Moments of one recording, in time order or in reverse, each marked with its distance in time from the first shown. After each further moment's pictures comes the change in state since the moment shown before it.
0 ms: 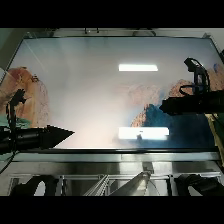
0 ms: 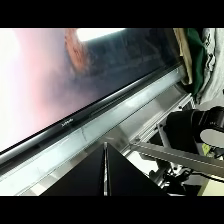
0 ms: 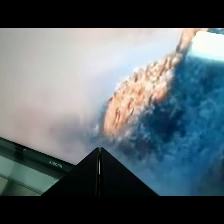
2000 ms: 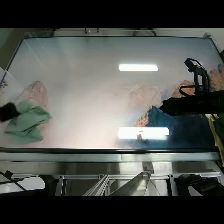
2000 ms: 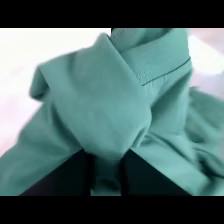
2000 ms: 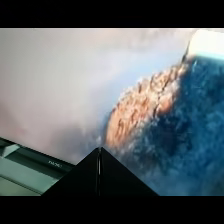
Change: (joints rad) left arm 0.489 -0.962 0.594 0.628 0.361 -0.018; right arm 0.000 -0.005 0.000 0.000 -0.001 0.000
